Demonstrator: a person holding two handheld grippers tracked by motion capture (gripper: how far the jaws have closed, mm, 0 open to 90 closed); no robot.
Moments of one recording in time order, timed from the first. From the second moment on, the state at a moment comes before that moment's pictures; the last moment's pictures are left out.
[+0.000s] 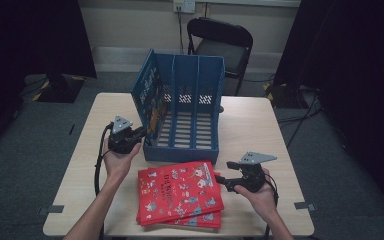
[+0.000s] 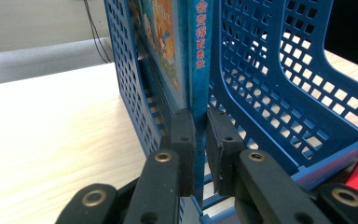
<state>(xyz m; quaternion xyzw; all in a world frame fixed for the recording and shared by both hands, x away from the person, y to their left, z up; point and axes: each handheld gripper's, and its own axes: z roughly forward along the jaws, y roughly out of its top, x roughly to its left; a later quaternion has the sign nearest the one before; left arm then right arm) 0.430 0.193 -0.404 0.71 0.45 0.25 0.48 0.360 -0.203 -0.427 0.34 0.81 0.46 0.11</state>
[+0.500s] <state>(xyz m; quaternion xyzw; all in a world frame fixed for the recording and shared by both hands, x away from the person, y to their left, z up) 0.435 0.190 -0.406 0.70 0.46 0.26 0.47 0.360 -0.203 -0.427 0.34 0.81 0.46 0.11</state>
